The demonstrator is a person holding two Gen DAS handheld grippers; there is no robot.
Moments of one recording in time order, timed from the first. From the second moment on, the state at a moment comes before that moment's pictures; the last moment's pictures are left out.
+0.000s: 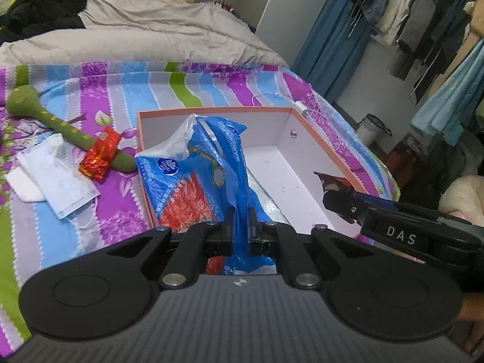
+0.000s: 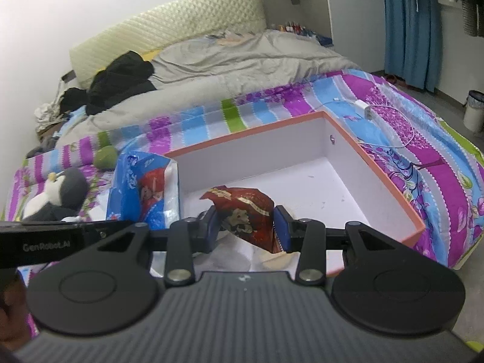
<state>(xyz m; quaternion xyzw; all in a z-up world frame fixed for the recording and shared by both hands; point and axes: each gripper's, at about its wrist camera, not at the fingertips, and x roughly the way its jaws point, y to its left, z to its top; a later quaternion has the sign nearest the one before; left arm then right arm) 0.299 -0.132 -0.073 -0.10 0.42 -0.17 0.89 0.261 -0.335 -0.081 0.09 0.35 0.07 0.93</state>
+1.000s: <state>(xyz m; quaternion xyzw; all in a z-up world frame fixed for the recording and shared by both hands) 0.317 -0.132 -0.085 -0.09 0.43 -0.16 0.89 0.291 -0.329 -0.108 0.08 0.38 0.08 0.92</state>
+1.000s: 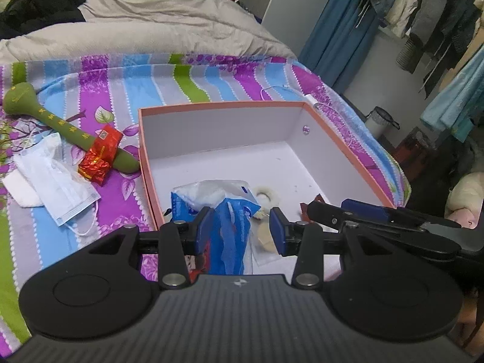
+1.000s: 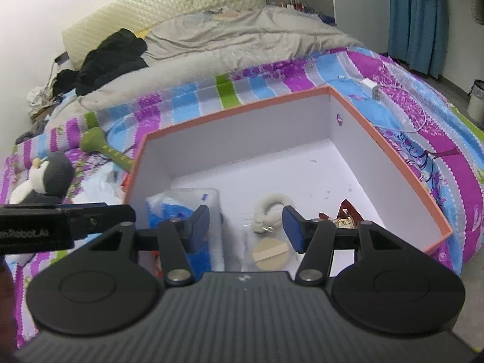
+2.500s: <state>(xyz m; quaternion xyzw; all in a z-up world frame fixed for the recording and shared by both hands) 0.034 0.015 -0.054 -0.12 0.32 -0.05 0.94 0.070 -0.219 -0.080 0.05 0.29 0.16 0.94</state>
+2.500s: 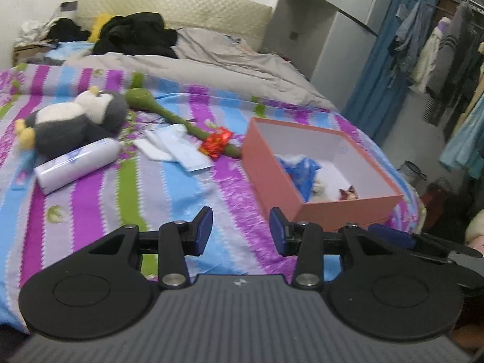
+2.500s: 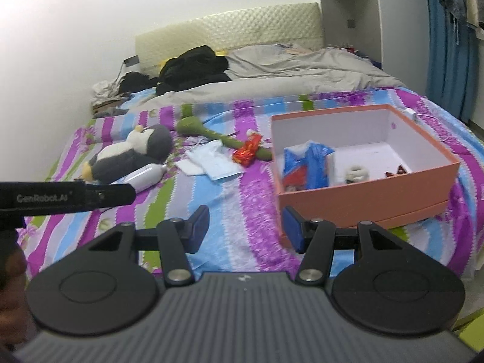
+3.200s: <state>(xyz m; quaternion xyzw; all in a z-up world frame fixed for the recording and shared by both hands) 0.094 0.089 -0.117 -0.19 0.36 -0.01 0.91 0.113 -0.167 -0.123 0.05 0.29 0.17 0.94</state>
